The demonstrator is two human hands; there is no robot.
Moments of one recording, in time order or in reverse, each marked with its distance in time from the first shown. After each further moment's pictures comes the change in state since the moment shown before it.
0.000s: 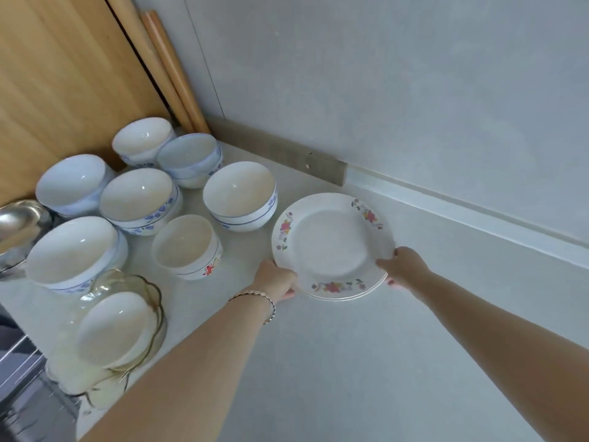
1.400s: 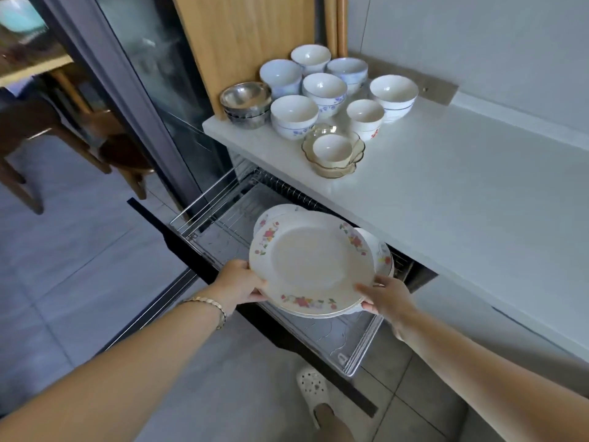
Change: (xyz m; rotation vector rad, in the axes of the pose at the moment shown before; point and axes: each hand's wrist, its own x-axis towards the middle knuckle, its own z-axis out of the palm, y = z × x) left_hand -0.321 -0.309 -0.405 -0.068 -0.004 -0.023; right_hand -0.508 0.061 0.305 0.383 -0.208 0.037
